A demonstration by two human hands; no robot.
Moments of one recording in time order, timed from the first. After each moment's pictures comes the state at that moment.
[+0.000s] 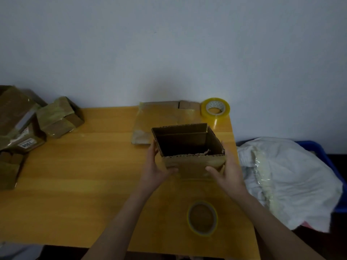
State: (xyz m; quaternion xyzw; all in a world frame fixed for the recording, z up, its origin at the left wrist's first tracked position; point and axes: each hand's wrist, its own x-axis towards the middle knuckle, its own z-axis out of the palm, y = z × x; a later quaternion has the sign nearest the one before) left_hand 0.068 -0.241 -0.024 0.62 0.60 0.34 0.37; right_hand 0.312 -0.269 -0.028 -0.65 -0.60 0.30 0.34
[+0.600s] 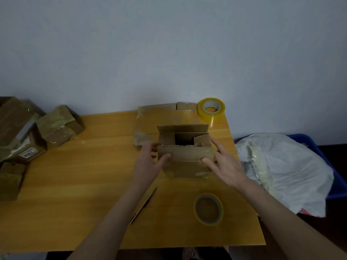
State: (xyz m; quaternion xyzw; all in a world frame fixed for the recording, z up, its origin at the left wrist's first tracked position) left_hand 0.044 -0.240 0.017 0.69 0.60 0.34 0.23; right_hand 0.293 -0.274 0.015 -0.62 -0.72 0.24 0.19
